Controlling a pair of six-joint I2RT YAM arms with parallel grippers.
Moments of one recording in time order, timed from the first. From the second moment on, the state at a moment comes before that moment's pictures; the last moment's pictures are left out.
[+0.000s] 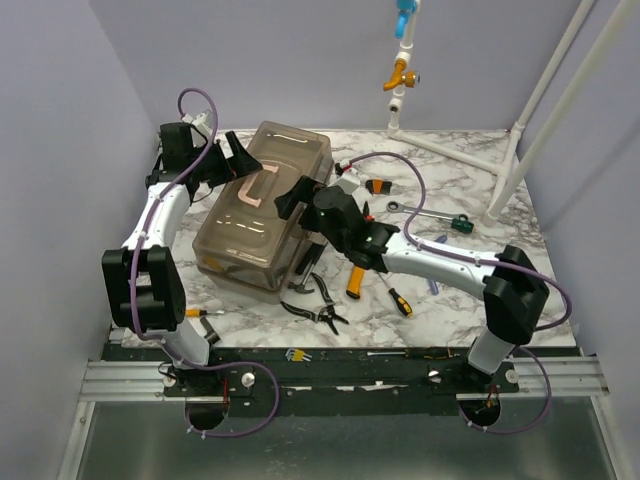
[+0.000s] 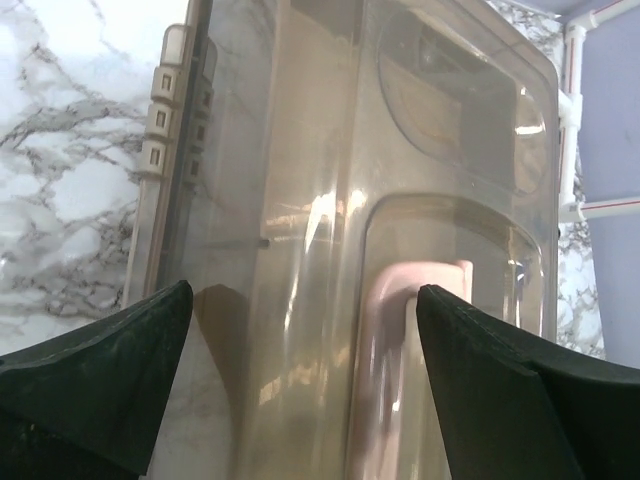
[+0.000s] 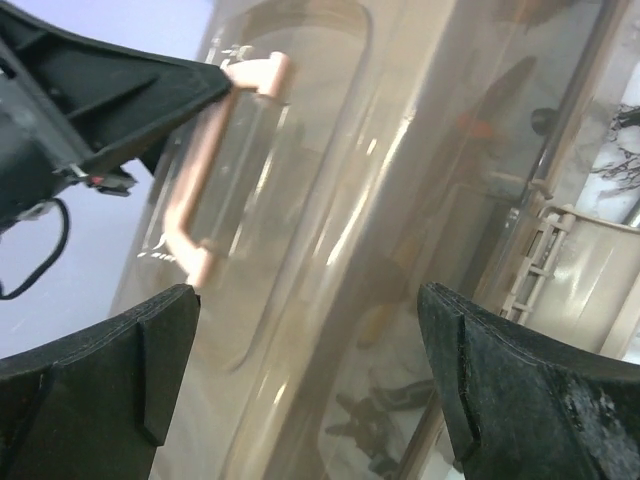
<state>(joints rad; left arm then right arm) 0.07 1.66 1.35 -0.25 0.64 -0.40 0.97 1.72 1.29 0.10 0.47 0.92</state>
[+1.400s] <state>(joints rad) -0.55 1.63 1.69 -0.86 -0.33 -0.06 0.65 1.34 0.80 0.17 0.09 0.73</state>
